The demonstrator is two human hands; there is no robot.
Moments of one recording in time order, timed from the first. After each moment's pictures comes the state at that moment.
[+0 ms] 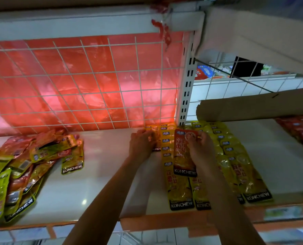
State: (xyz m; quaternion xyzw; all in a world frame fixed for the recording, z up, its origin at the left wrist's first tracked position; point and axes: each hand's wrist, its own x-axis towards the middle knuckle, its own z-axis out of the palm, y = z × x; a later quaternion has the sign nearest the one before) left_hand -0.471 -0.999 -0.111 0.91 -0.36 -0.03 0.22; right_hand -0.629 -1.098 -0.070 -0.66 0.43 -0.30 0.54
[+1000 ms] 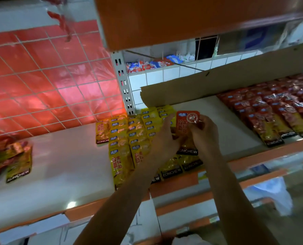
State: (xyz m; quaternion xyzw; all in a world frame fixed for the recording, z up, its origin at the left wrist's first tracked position) left_hand -0.680 -1.107 -0.075 0.72 -0.42 -0.26 0.50; right_hand -0.772 -1.182 -0.063 -0.63 0.48 -0.37 0.49
